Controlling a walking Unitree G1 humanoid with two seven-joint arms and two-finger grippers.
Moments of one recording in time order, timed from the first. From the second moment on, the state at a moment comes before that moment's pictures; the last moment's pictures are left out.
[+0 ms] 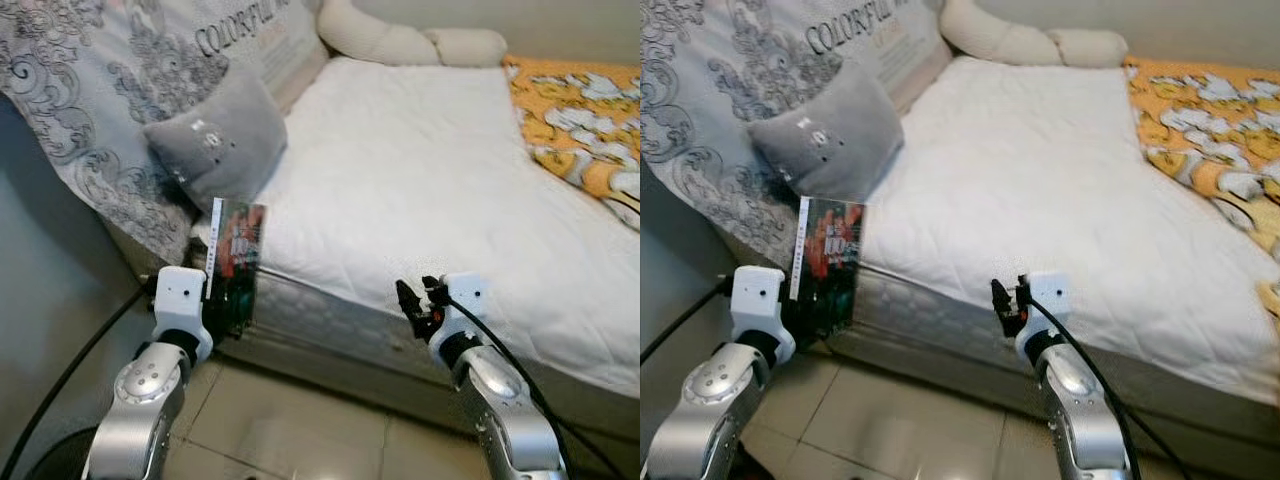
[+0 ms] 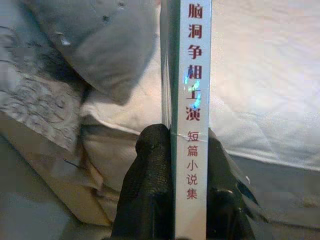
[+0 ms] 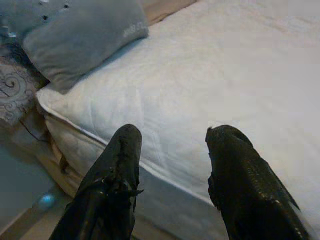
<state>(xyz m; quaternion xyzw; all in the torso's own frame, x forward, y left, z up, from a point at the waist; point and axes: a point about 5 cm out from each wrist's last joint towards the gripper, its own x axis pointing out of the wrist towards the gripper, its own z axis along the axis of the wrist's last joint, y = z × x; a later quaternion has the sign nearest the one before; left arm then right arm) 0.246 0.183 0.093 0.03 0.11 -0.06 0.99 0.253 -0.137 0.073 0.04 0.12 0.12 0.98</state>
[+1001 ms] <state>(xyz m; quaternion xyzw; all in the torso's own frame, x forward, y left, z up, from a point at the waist) 0.243 0.190 0.092 0.04 0.12 -0.06 0.99 0.253 -0.136 0.072 0.05 0.12 0.12 0.98</state>
